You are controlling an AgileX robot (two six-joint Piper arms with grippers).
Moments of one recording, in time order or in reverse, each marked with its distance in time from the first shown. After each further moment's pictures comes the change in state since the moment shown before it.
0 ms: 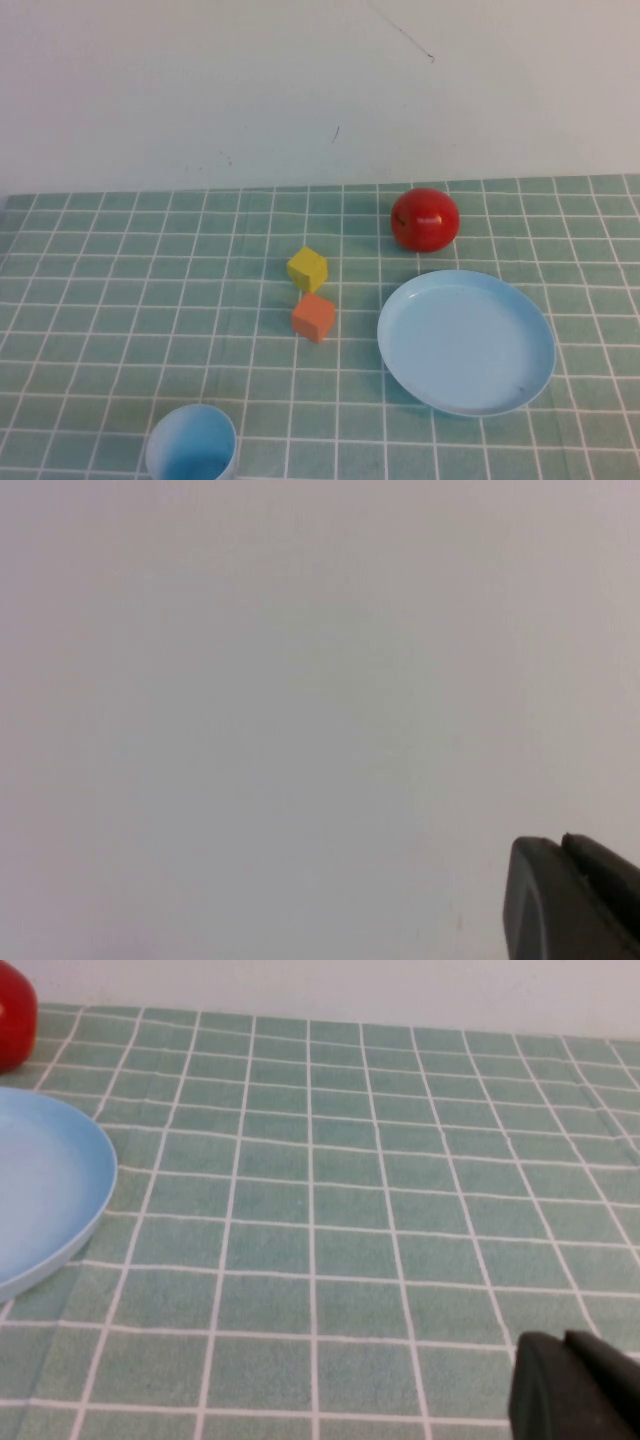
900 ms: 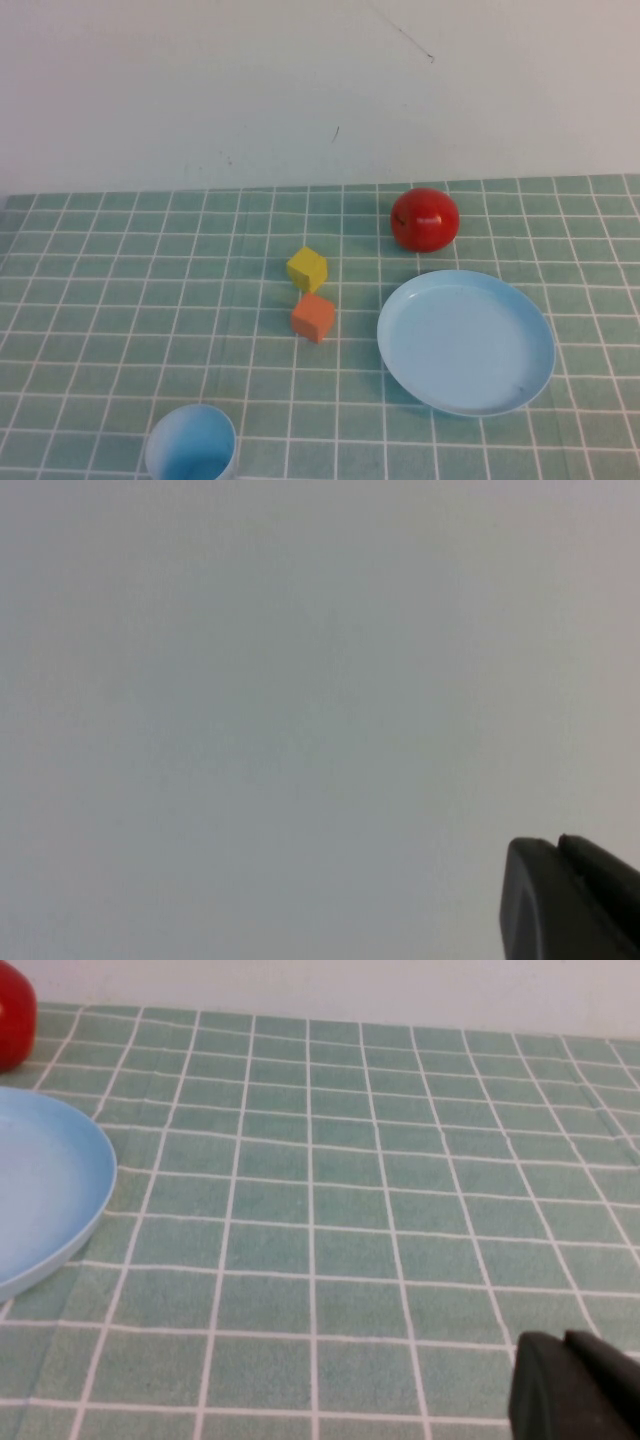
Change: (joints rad) right arm 0.000 0.000 0.000 0.000 0.000 0.000; left arm 0.000 0.016 -0.351 -0.026 0.181 -0.101
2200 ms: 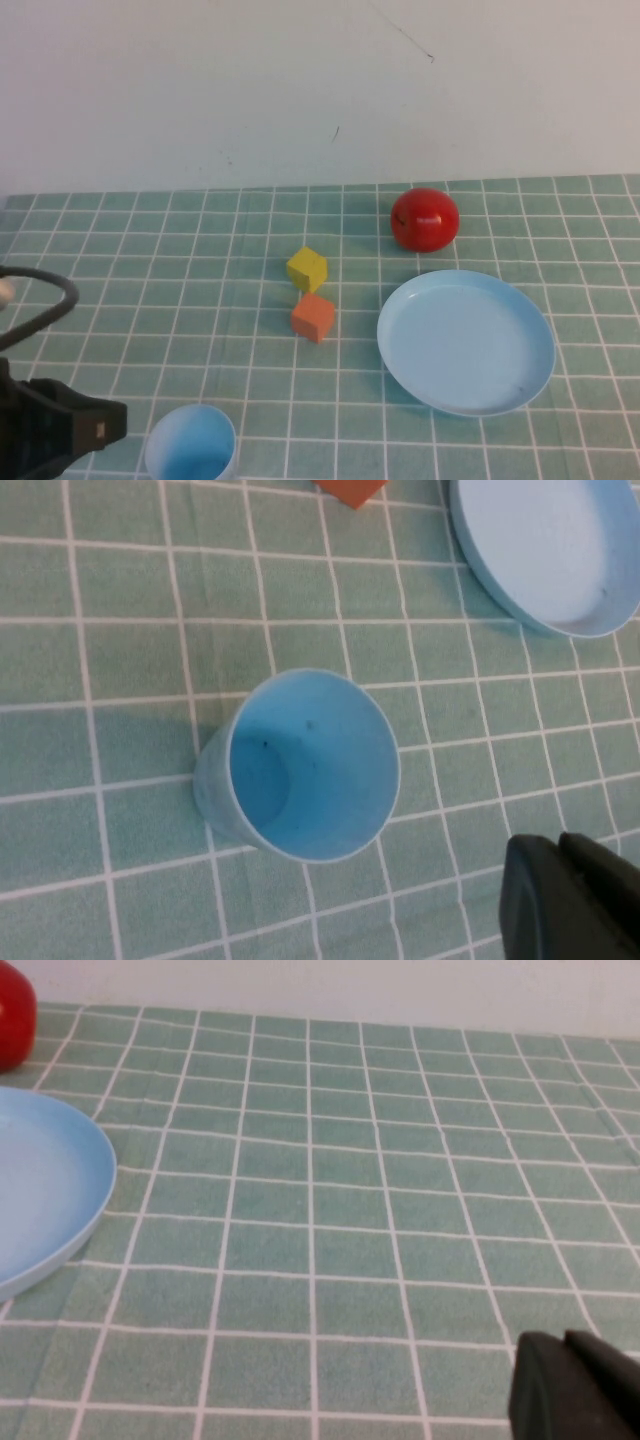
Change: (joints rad) right arm 0.000 0.000 0.000 0.000 0.000 0.000; left arm 0.000 0.821 -0.380 -0.666 1.000 0.451
